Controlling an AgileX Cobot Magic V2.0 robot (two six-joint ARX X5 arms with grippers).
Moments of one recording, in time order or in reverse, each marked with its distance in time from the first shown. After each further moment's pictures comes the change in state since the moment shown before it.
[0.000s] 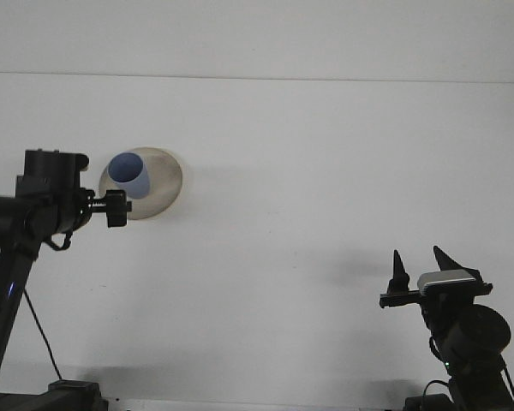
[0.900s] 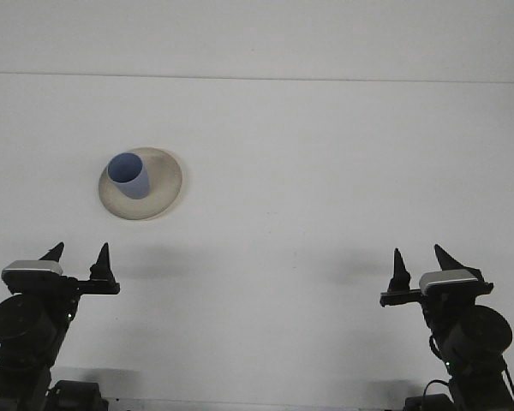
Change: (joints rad) left arm 0.000 -0.805 -0.773 0.627 0.000 0.049; right arm 0.000 0.000 0.000 0.021 -0.002 0.011
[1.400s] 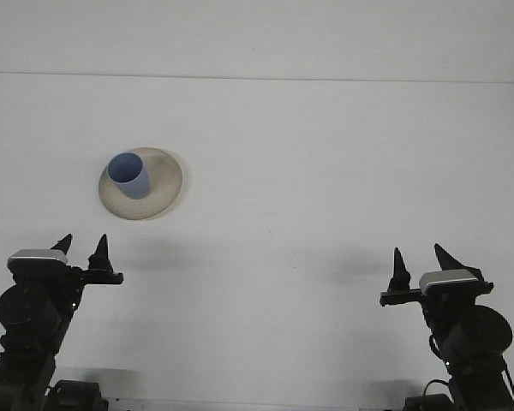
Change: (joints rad) left arm 0.000 0.053 0.000 0.054 0.000 -0.004; right arm 0.000 0.000 0.000 0.006 0.000 0.001
